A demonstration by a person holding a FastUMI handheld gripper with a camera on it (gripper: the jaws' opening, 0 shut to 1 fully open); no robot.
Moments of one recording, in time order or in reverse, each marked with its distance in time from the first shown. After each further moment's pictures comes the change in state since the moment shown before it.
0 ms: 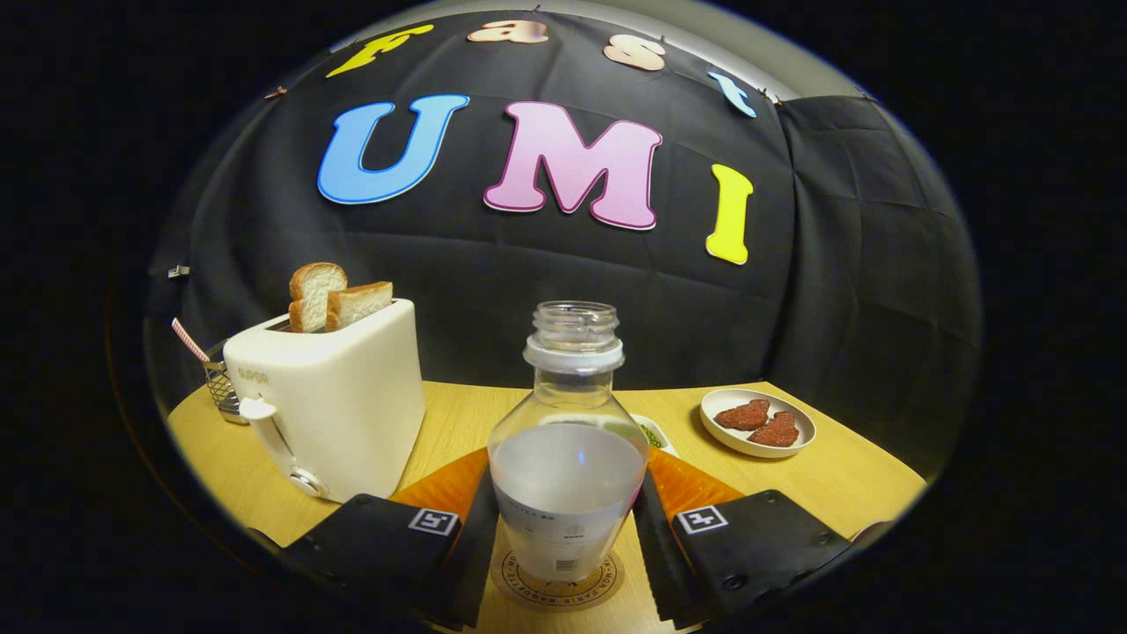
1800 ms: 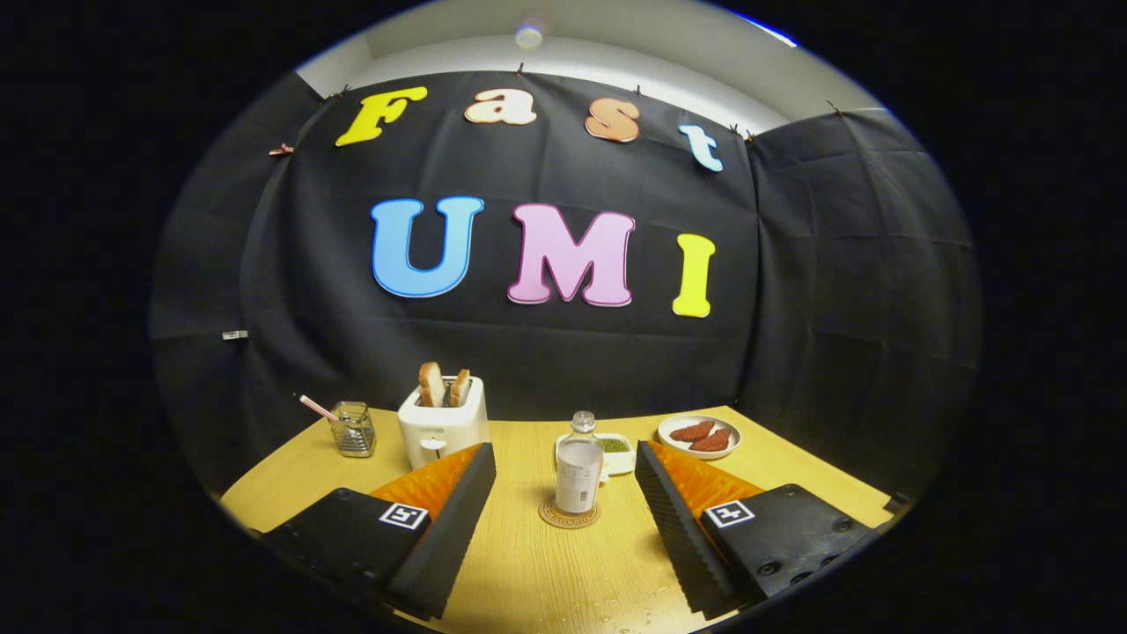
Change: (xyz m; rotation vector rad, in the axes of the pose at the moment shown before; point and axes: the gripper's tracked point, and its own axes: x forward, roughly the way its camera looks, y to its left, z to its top) arm -0.275 -0.015 0.138 0.072 -0.127 0.024
